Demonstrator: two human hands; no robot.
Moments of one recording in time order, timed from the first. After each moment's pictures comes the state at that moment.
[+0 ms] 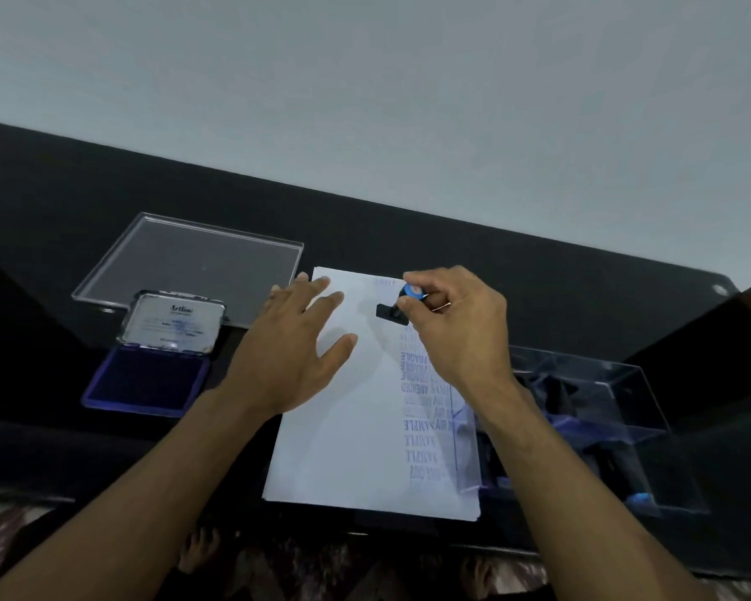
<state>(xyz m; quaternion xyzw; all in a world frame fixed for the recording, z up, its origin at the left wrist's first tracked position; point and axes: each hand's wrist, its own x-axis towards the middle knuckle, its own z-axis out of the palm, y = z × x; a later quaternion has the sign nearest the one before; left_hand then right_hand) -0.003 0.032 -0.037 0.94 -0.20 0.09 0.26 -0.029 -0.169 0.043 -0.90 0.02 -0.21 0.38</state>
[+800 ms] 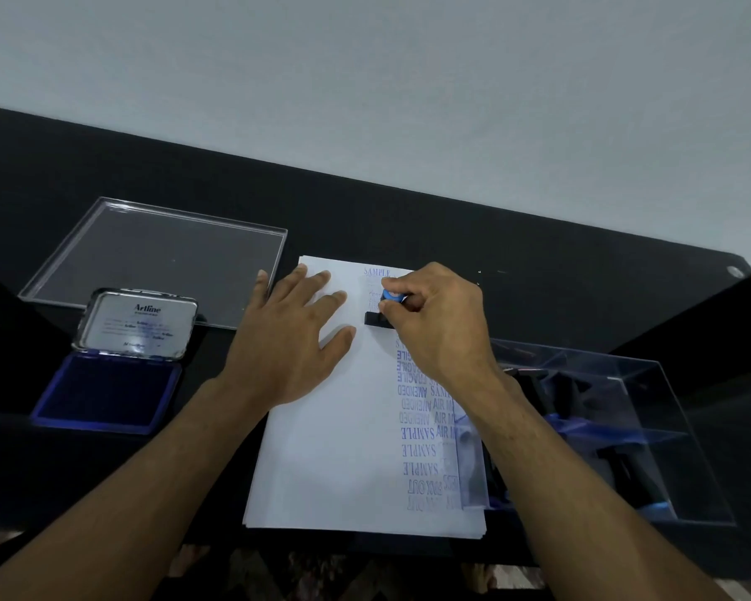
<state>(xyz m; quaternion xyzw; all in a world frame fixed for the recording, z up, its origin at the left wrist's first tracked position) 0.030 0.017 -0.067 0.96 -0.22 0.08 0.15 -0.002 -0.170 0.017 -0.94 0.02 -0.13 0.32</state>
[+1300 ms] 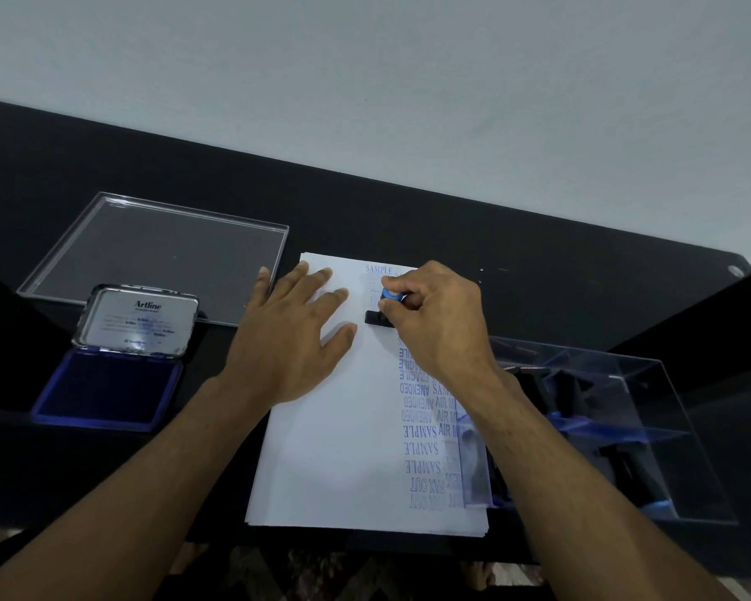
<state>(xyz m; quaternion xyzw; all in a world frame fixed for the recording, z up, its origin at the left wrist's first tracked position) 0.030 0.018 -0.069 0.96 -0.22 0.09 0.15 0.001 -0.166 0.015 -0.95 0.02 -0.11 0.29</state>
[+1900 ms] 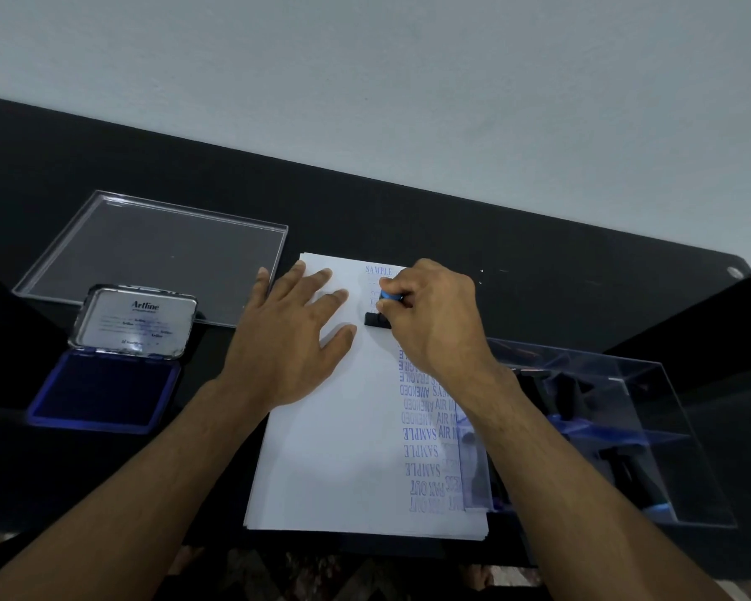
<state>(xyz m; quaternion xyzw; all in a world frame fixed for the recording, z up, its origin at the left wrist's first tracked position) 0.029 0.018 -0.068 0.96 -0.22 0.09 0.15 0.008 -0.164 0.017 -0.96 0.01 -0.10 0.24</state>
